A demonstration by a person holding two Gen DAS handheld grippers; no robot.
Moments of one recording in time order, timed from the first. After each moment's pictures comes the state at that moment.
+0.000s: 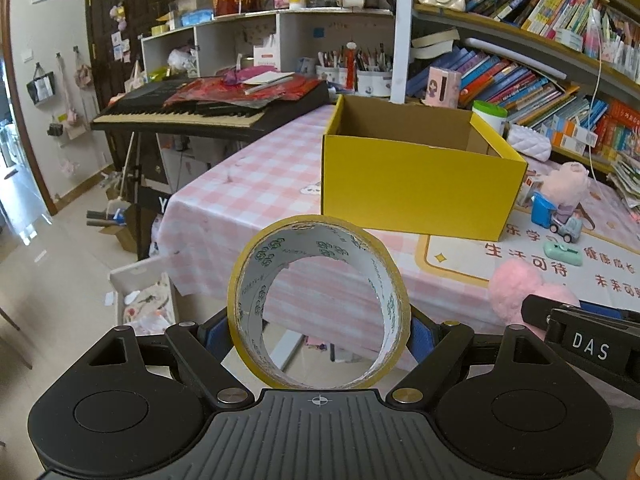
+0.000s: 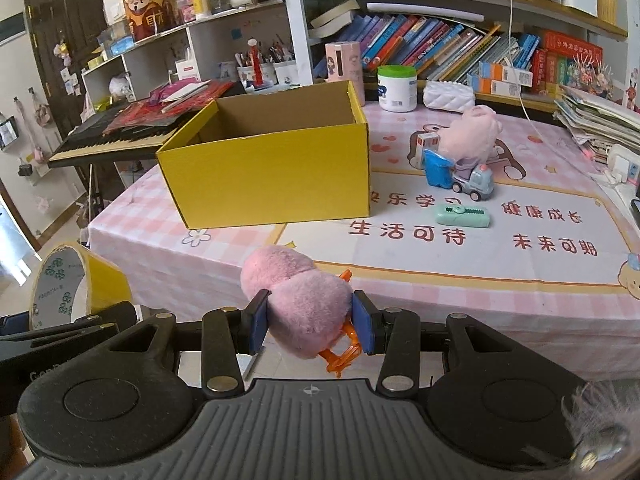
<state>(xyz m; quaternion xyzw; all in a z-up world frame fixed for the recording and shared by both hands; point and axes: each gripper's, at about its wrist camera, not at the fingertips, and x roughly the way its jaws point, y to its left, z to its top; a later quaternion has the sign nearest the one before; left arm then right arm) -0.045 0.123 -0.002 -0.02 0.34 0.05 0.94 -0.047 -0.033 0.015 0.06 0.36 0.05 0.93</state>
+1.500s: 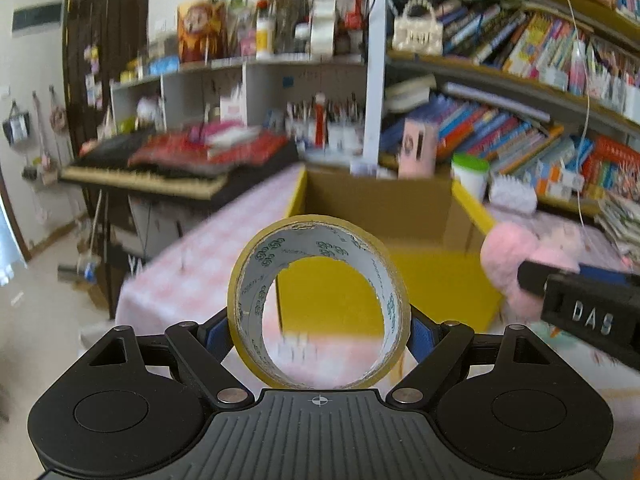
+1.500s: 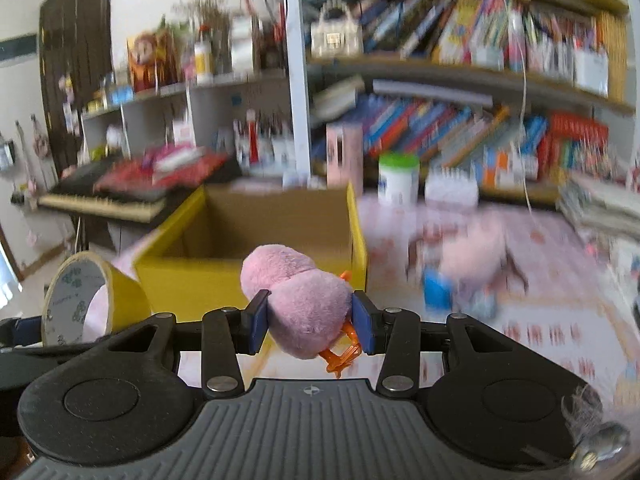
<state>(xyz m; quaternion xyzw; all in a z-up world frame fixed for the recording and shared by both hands) 0.045 0.107 0.030 -0.01 0.27 0.01 0.96 0.033 -0.037 0.051 0.03 0.24 0.04 0.97</state>
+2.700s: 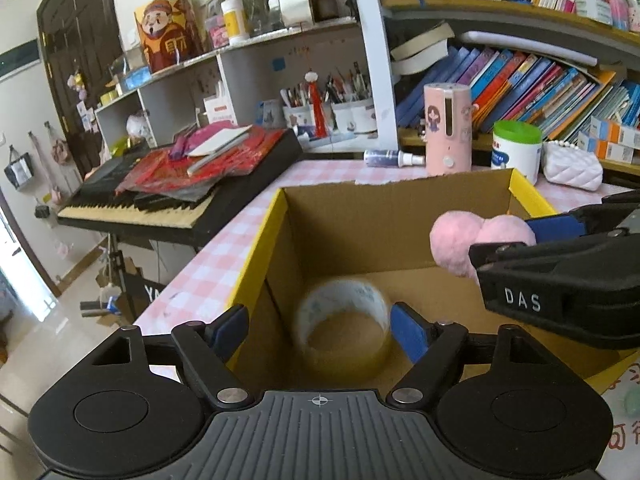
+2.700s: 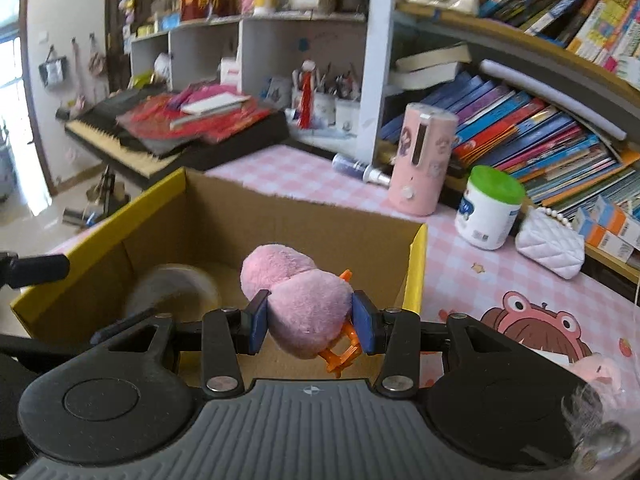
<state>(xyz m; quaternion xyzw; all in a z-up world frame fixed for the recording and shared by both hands) 0.193 0.064 0.002 0.08 0.32 0.06 0.94 0.245 -0.037 0.013 -0.08 0.31 0.16 0.93</state>
